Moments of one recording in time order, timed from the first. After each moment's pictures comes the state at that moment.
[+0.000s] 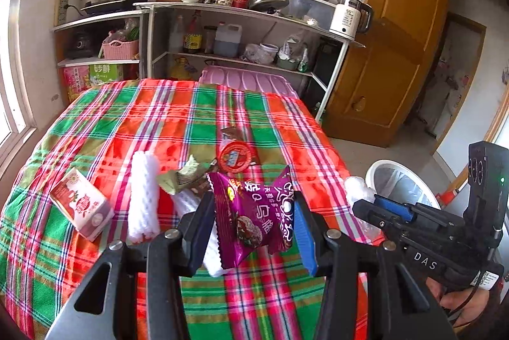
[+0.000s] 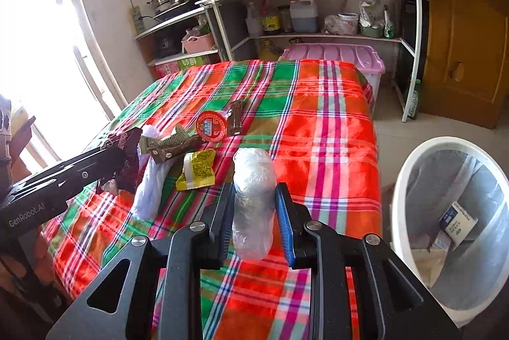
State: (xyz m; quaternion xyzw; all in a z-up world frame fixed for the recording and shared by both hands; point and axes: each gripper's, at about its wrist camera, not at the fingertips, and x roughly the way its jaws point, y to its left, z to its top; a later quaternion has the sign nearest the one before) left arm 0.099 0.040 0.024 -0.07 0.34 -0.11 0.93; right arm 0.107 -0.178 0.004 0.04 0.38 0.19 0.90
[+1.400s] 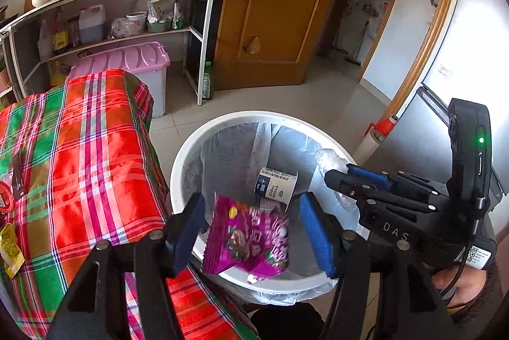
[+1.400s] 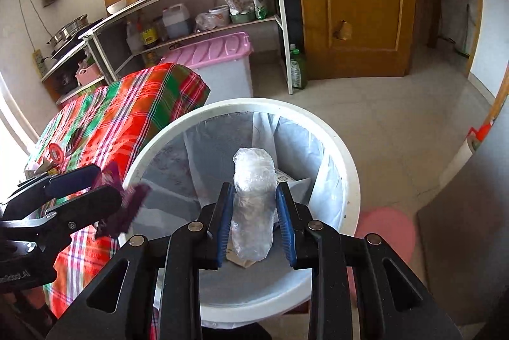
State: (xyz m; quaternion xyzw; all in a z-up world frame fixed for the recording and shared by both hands) left arm 0.135 -0.212 0.001 0.01 0.40 -0.31 0.86; right arm 0.096 -0.415 -0.019 0.09 0.41 -0.01 0.91
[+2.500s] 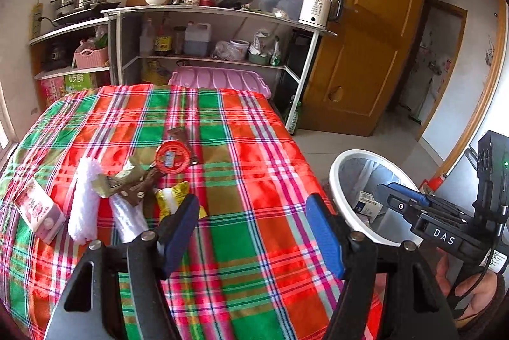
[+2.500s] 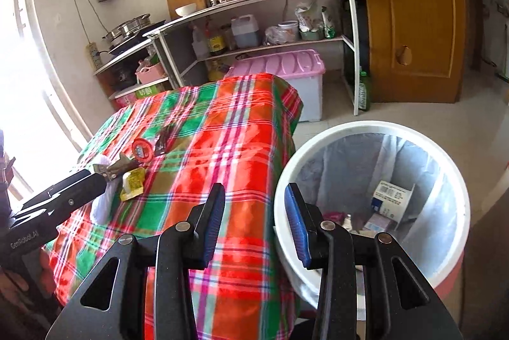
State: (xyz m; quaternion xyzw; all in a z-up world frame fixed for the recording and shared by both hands) left arm 0.101 -0.013 0.023 -0.06 0.34 -0.14 0.93; right arm 0.088 -0.276 0.014 0.09 0.36 0.10 0.92
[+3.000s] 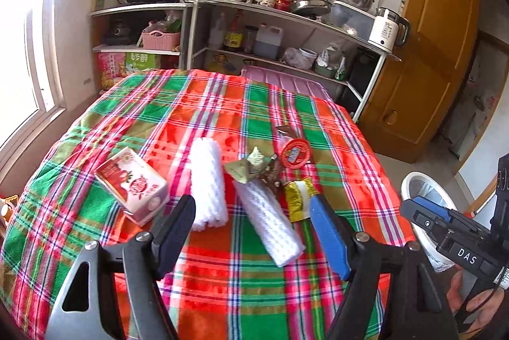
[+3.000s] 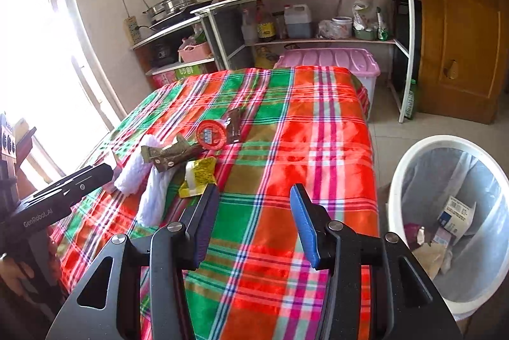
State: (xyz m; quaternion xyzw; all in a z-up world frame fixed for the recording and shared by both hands) left arm 0.090 0.103 0.006 -0.10 0.34 -0.02 0.93; right arm 0.103 -0.170 0.006 0.05 0.37 0.19 0.91
